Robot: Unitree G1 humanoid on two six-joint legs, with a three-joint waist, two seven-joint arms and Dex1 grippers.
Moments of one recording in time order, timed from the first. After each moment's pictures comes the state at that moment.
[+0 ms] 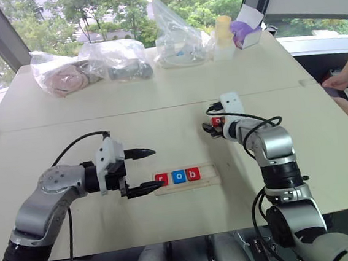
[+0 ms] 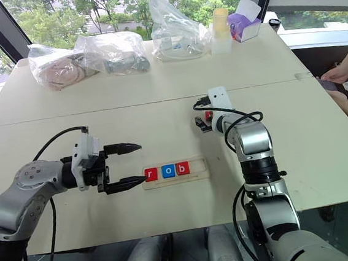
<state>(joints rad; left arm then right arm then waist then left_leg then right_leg) -0.17 0.73 0.01 -0.39 -0.58 0.45 -1.07 -0.69 -0.19 -0.07 0.09 0.06 1.08 0.22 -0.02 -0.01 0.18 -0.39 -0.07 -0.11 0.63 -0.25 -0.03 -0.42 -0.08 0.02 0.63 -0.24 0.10</state>
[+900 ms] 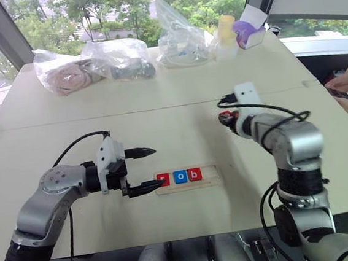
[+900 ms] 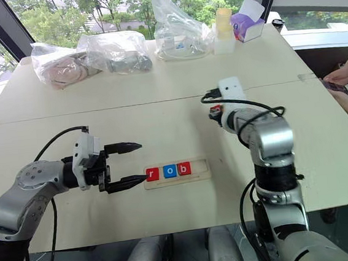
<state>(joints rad) -0.17 0.71 0.00 -0.39 -0.58 0.44 -1.07 -0.59 -0.28 -0.16 -0.44 0.14 1.54 0.21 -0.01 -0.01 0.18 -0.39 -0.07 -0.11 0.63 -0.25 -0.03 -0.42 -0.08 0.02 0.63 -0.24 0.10</state>
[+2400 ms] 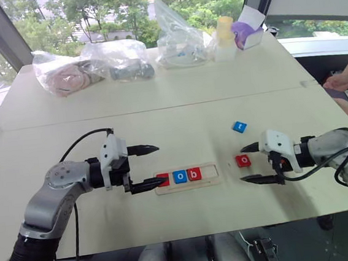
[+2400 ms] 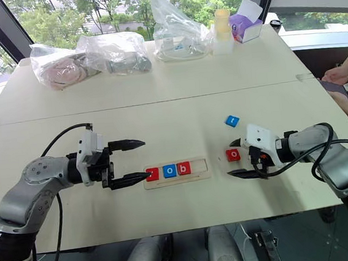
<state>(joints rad) -0.22 0.69 -0.02 -0.33 -0.55 0.41 -1.10 -0.28 -1.02 0.14 -0.03 0.28 0.28 1.20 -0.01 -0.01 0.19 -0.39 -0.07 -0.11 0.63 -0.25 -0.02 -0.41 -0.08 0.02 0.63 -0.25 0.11</state>
